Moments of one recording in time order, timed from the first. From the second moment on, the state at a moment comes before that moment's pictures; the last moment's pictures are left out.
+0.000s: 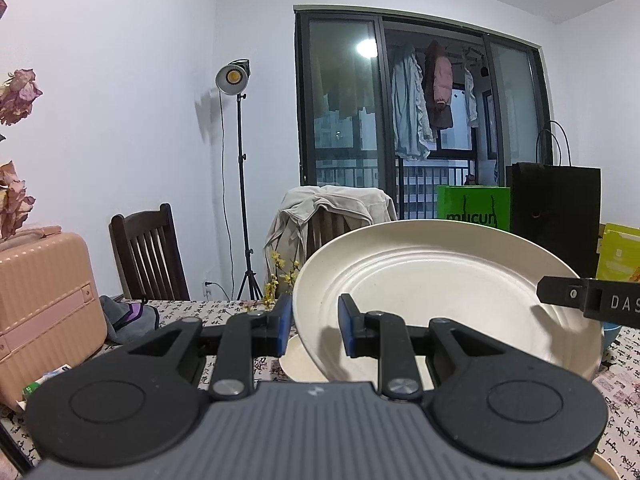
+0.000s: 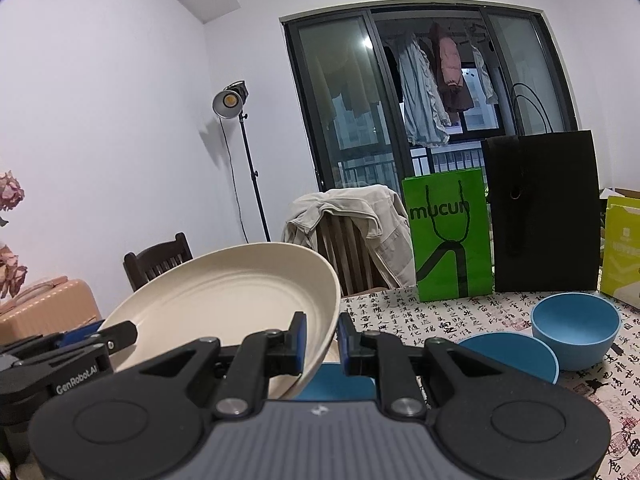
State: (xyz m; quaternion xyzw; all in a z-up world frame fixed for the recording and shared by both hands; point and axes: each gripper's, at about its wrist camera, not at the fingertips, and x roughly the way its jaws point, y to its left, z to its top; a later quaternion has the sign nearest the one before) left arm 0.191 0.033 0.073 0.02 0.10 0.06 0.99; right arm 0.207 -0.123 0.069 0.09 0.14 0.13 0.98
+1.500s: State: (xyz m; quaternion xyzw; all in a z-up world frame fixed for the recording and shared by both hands) left arm 0.139 -0.022 0.045 0.04 0.09 -0.02 0.99; right arm 0.142 -0.196 0.043 0.11 0.13 0.09 0.98
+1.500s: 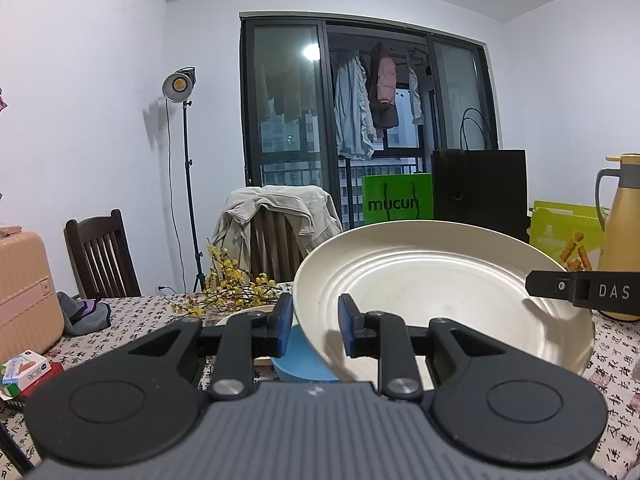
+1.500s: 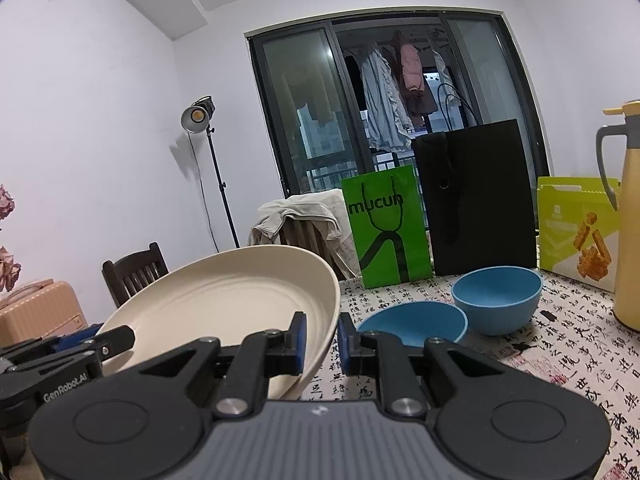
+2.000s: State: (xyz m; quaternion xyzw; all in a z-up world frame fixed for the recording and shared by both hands) left arm 0.125 -0.031 0.033 0.05 0.10 -0.03 0.99; right arm 0.127 -0.206 0.034 0.11 0.14 0.08 0.98
